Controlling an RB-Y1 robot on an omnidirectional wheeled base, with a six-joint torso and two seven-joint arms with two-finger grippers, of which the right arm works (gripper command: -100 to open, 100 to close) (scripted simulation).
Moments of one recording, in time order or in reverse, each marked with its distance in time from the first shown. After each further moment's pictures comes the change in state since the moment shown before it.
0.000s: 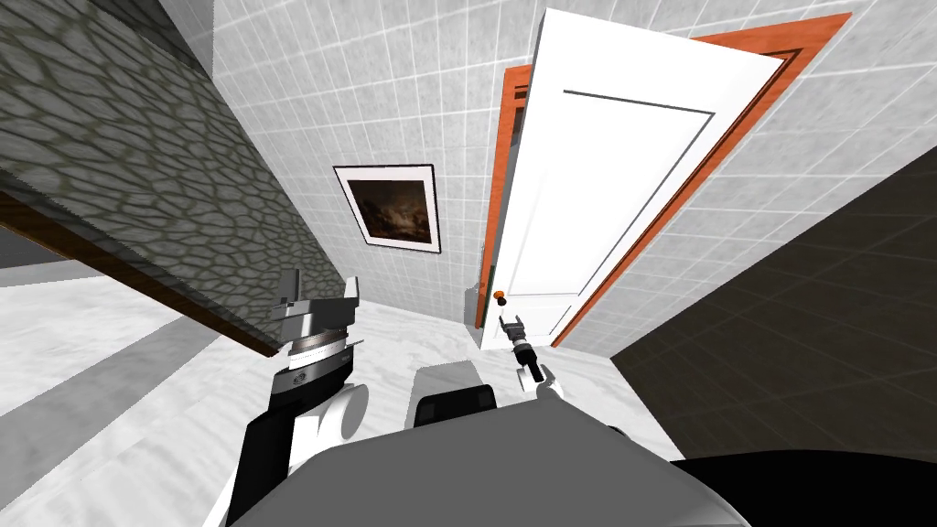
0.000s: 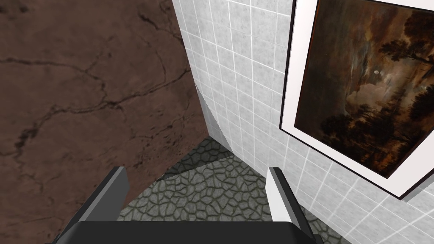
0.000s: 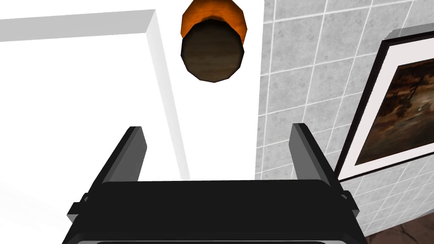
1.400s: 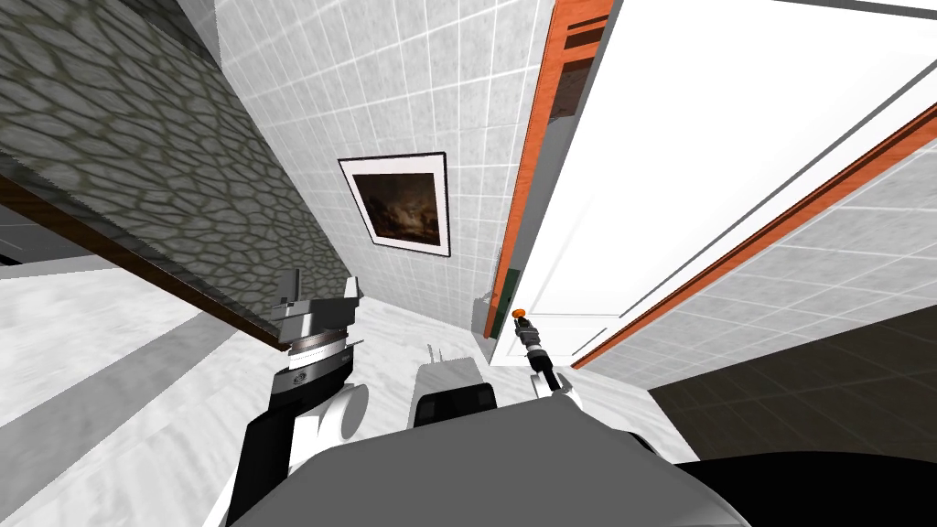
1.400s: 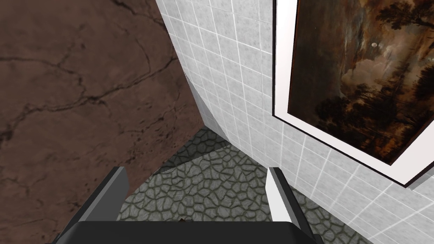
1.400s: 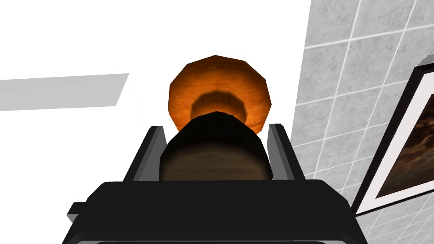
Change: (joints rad) arm 0.027 -0.085 -0.047 0.067 -0.049 -0.067 -0.050
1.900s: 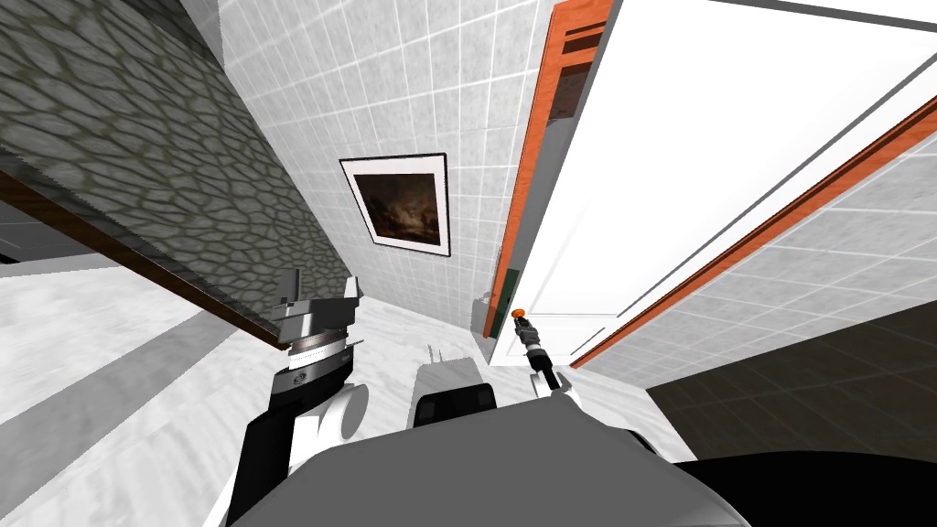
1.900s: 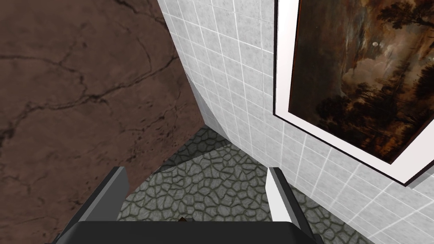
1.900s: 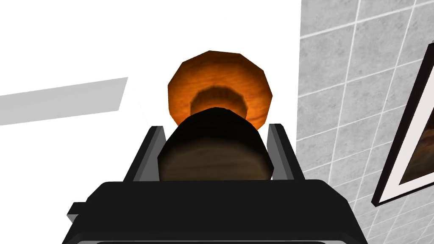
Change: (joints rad) arm -0.007 -0.003 0.007 0.007 -0.008 -0.004 -0.100
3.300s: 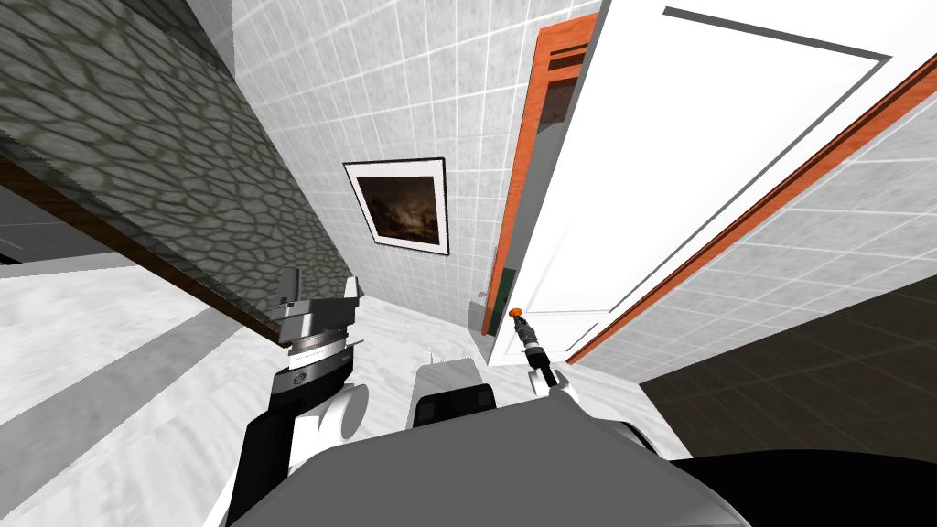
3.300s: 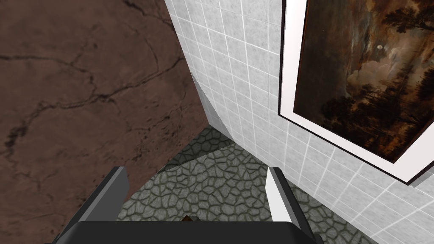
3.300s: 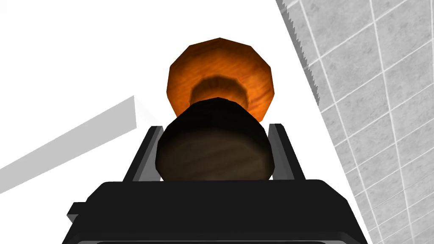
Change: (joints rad) arm -0.025 -0.008 0.035 0.027 -0.032 -0.009 -0.347
